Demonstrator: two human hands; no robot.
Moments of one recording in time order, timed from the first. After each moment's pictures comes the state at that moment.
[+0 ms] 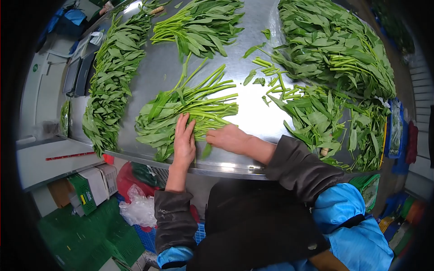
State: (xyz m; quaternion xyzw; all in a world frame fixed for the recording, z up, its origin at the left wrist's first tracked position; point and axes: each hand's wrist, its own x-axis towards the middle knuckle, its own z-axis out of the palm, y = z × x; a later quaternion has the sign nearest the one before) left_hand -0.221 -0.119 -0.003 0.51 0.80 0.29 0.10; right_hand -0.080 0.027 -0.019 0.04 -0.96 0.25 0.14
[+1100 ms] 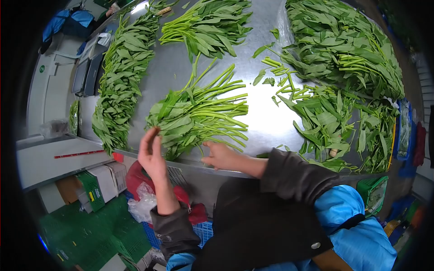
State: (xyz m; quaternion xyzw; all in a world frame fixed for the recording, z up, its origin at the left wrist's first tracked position) left_hand -0.247 -0.159 0.091 0.24 0.78 0.56 0.08; right_hand -0.097 -0.043 -0.005 -0.16 -0.80 0.57 -0.04
